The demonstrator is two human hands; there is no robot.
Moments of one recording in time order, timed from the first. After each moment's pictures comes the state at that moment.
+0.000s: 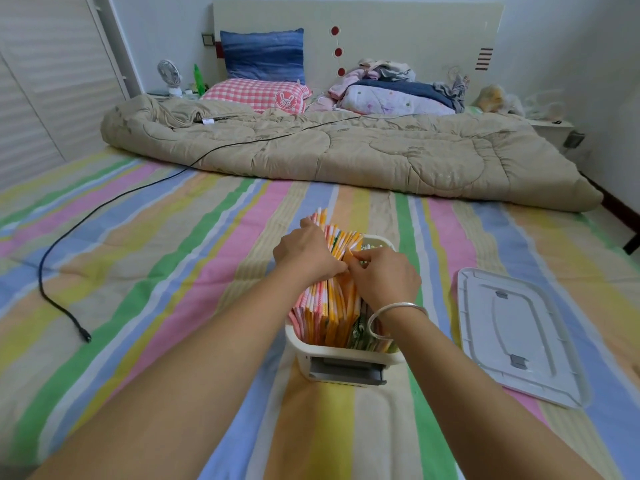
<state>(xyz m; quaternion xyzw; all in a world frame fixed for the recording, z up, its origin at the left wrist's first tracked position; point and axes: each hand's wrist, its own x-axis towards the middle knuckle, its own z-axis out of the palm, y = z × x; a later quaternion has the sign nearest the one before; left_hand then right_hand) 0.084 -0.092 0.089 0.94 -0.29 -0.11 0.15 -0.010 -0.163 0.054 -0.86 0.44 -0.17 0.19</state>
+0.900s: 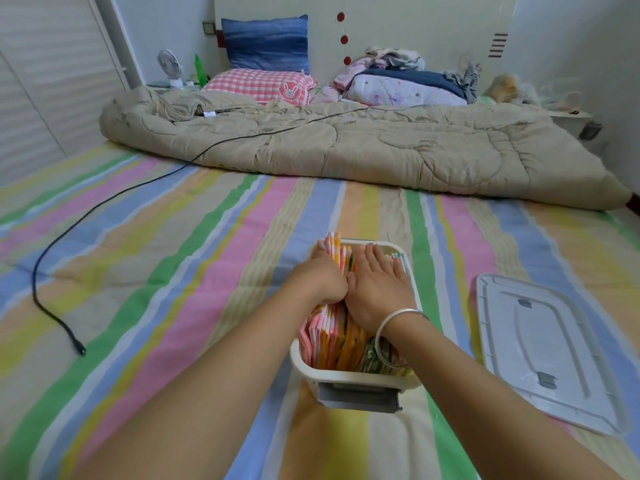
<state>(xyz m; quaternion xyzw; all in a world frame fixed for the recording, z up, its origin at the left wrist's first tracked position) 0.098 -0.104 0.063 0.90 -0.29 -0.29 0.14 0.009 -0.168 0.032 -0.94 0.30 -0.01 0.15</state>
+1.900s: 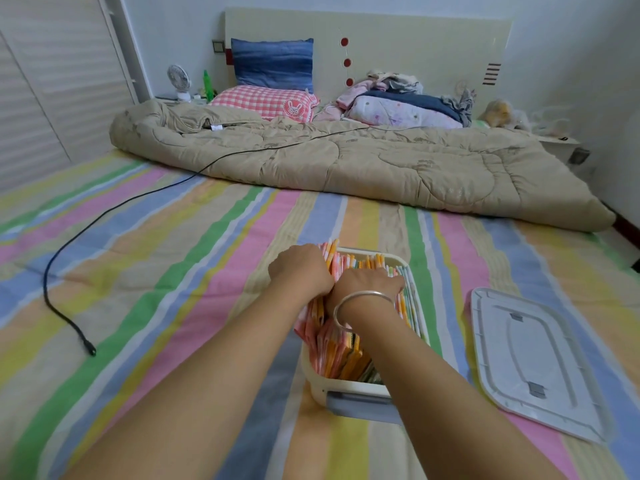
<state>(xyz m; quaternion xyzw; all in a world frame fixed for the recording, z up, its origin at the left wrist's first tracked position) 0.101 -0.076 0.089 0.95 -0.27 -0.10 0.11 0.035 -0.128 0.078 -0.91 0.41 0.10 0.02</state>
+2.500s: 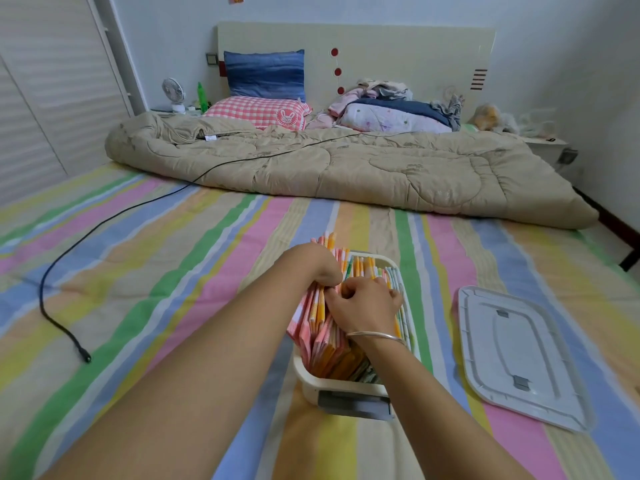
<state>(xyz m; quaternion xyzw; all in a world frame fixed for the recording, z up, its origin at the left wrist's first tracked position) 0.079 -0.099 0.131 0.92 -0.33 -0.21 -0.03 -0.001 -0.140 0.044 -0.86 0.39 -0.21 0.25</state>
